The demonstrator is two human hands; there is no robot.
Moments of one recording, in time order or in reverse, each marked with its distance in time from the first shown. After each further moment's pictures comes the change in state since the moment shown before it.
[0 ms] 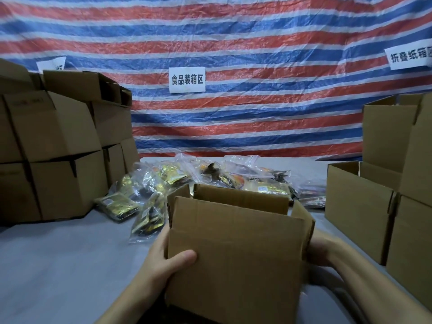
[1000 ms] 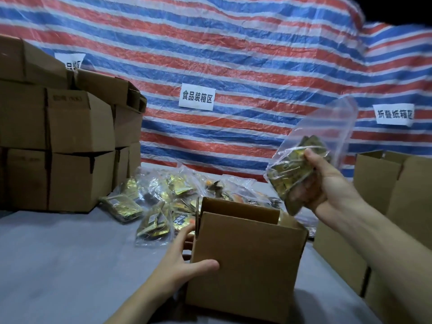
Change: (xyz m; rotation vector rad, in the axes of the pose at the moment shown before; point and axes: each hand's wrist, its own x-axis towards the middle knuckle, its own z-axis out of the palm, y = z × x) left_hand 0.005 0.000 -0.002 0.058 -0.043 -0.043; right_hand -0.051 -0.137 0.061 0.415 0.567 -0.517
